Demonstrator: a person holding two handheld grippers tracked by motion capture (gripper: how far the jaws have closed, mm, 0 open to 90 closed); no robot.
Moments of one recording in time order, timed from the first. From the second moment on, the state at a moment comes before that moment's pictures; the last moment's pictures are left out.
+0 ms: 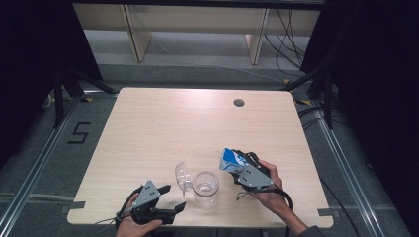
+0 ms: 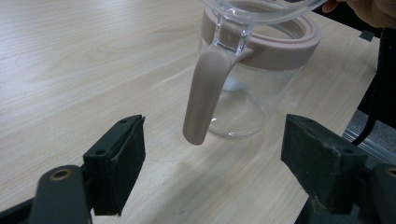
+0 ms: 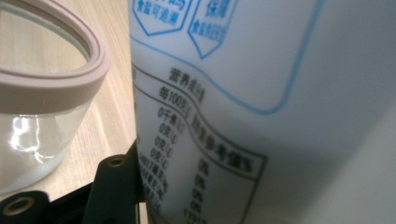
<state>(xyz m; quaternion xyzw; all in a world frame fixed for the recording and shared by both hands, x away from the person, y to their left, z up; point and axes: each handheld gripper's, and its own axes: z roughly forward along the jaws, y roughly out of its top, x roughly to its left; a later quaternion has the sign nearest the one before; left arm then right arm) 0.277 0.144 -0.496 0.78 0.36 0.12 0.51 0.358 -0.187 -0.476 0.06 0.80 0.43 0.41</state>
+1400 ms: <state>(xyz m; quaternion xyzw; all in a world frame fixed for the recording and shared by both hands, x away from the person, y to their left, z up) 0.278 0.144 -0.496 0.78 0.35 0.12 0.50 0.348 -0.172 -0.478 -0.08 0.80 0.32 0.51</state>
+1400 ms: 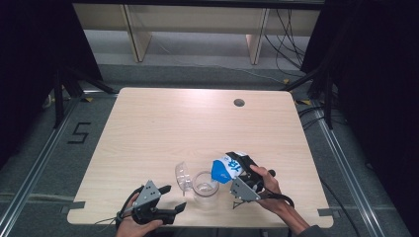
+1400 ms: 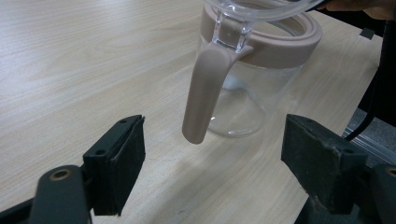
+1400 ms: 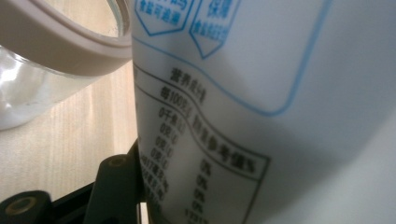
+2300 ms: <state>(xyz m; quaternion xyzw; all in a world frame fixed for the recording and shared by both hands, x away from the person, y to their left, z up) 0.277 0.144 -0.495 0.78 0.35 0.13 0.50 0.347 -0.165 -0.482 -0.13 0.78 0.28 0.54</state>
